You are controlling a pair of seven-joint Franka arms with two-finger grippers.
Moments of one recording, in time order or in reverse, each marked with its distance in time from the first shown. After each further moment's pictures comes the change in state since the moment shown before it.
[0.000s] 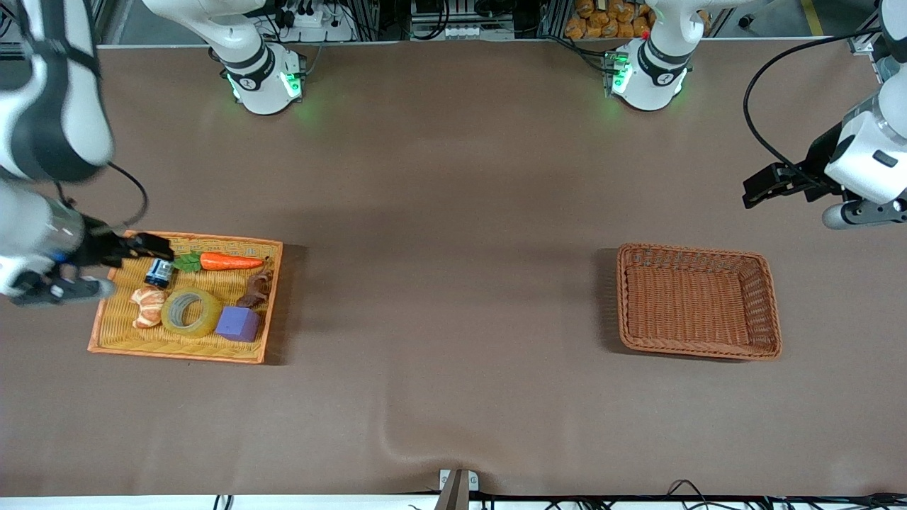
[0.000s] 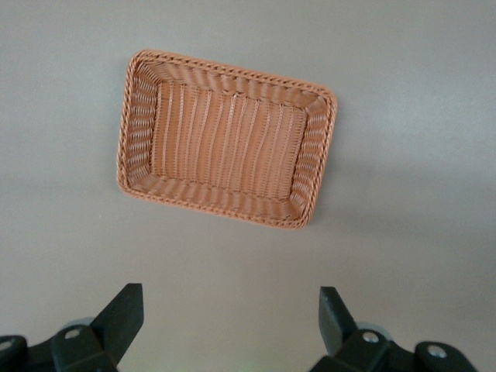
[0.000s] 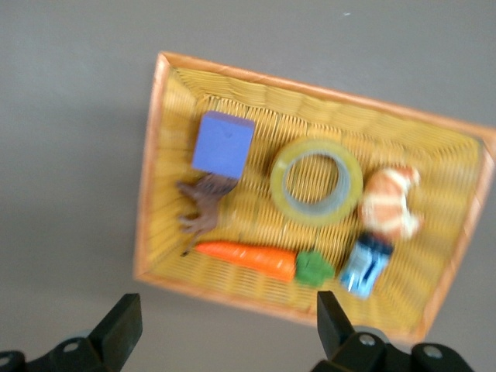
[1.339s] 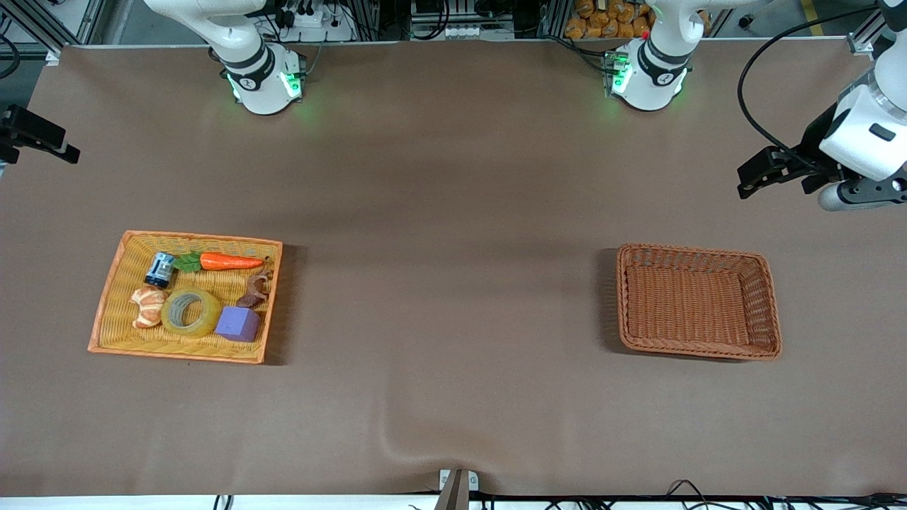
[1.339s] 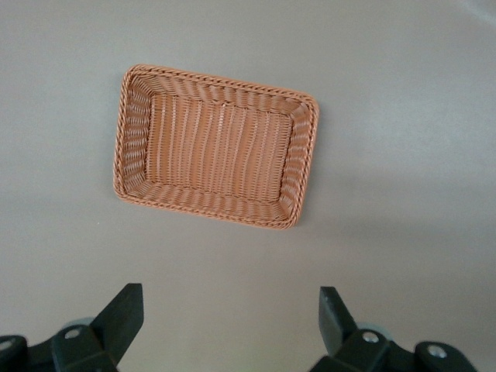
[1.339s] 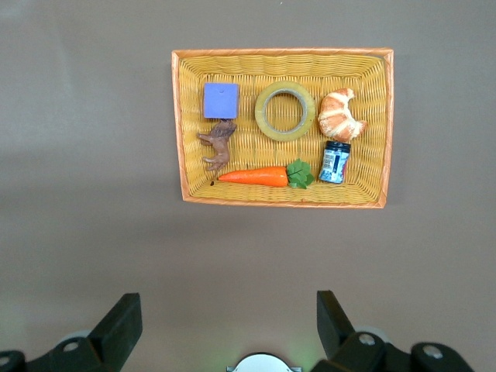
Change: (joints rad) left arm -0.025 -0.045 0.000 0.011 0.000 -0.021 -0.002; right arm -0.055 -0.328 -0.008 0.196 0.019 -0.473 0.245
